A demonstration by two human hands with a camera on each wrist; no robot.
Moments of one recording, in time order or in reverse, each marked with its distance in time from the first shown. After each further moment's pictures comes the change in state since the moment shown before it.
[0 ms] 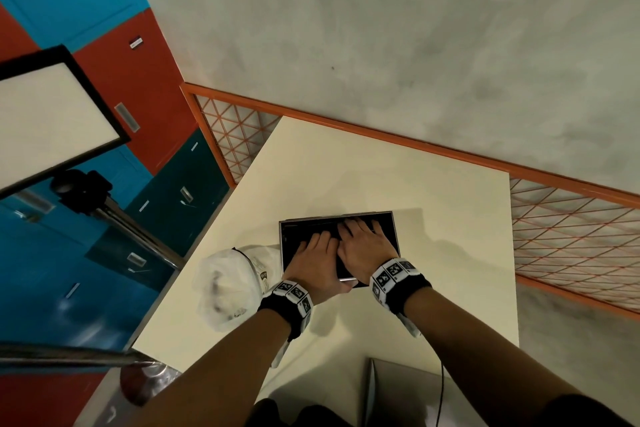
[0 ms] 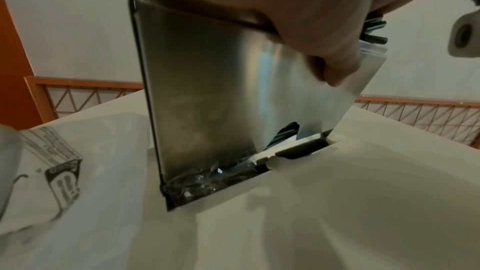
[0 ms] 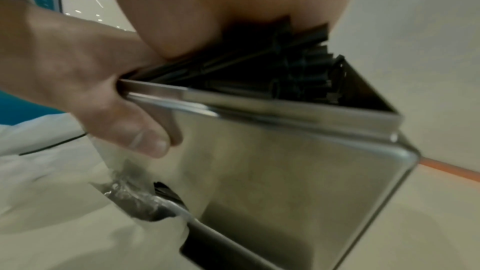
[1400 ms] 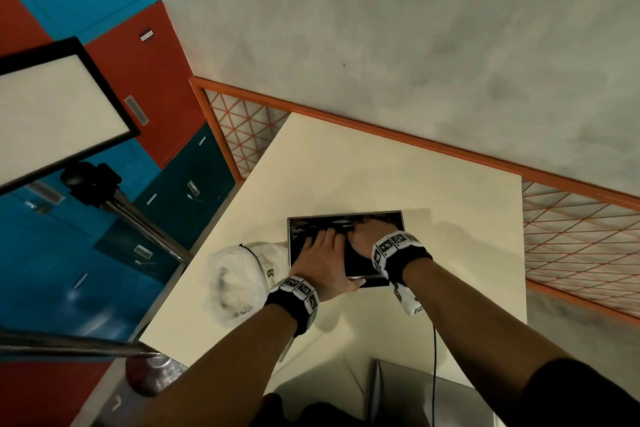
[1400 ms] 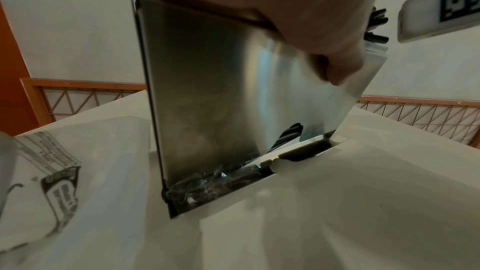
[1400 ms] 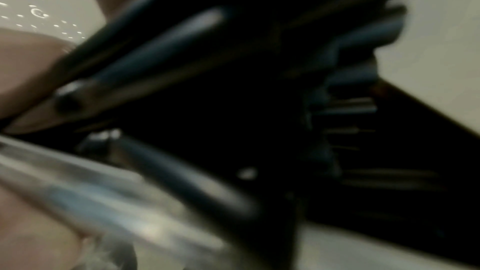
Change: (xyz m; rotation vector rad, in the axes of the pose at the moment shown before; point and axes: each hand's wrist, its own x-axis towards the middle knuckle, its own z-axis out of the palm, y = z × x) left_hand 0.005 -0.004 -0.001 0.044 -0.026 -0.016; right_hand 0.034 0.012 -0.026 0.074 -0.314 0.020
